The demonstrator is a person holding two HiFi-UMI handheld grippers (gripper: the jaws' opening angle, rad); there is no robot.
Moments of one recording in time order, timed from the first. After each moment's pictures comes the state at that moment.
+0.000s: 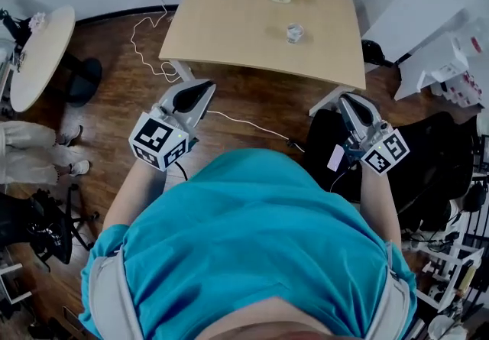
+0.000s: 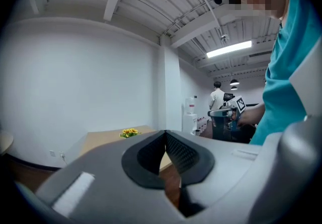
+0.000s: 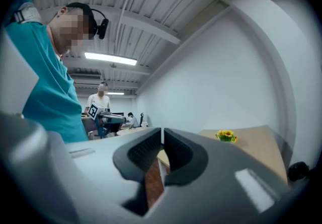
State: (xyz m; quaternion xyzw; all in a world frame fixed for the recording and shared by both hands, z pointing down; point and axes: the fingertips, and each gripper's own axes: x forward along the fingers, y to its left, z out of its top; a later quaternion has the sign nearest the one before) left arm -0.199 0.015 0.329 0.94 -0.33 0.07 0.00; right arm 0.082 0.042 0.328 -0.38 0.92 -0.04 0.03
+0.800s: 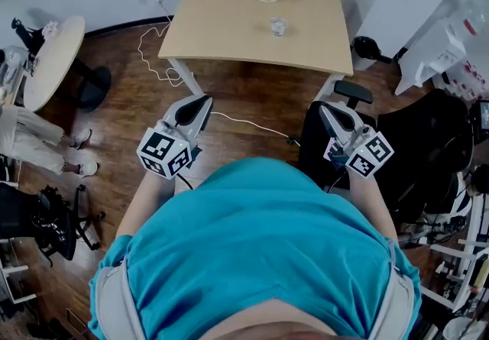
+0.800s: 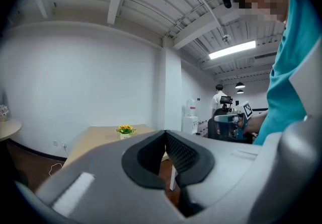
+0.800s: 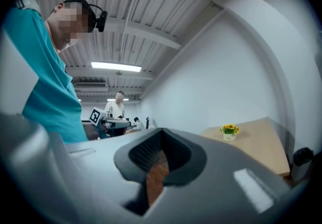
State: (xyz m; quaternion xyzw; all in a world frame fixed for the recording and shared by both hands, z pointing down) left arm -0.158 0.118 0.352 0.93 -0.37 0.05 0.03; right arm 0.100 0.149 0.351 -0.35 0.93 -0.06 0.07
